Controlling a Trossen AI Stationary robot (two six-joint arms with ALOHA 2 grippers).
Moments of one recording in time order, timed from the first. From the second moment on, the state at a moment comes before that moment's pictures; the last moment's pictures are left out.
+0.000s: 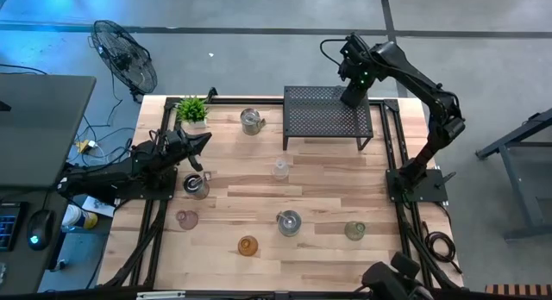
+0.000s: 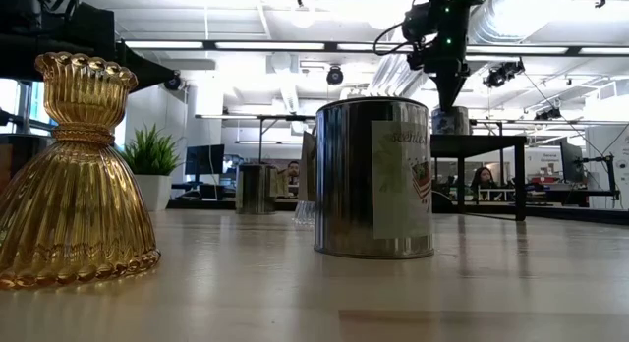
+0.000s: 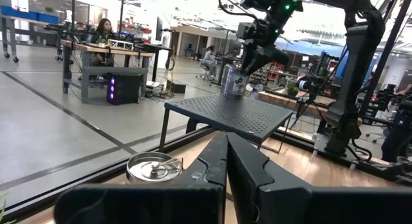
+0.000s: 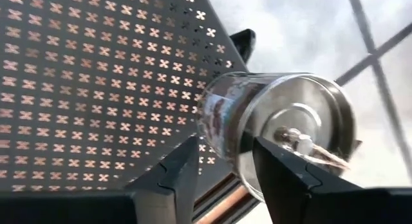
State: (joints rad) left arm 0.17 0.05 0.04 0.18 -0.39 -0.14; right arm -0.86 1.66 1.71 -1.32 0.21 -0.31
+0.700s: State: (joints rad) left arm 0.17 0.05 0.04 0.17 -0.37 -0.12; right arm -0.55 1.25 1.47 -1.04 0.09 -0.11
